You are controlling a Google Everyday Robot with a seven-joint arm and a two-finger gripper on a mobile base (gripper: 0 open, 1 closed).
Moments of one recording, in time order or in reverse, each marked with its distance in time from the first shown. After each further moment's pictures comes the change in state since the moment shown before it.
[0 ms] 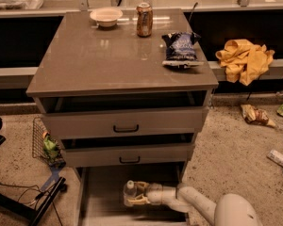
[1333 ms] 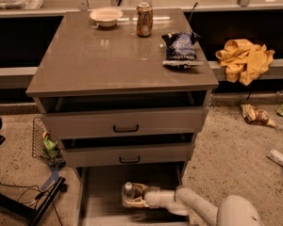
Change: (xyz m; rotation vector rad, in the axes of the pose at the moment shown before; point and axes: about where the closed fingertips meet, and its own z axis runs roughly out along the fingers) arm 0.001 0.016 0.007 -0.006 0.004 -0.027
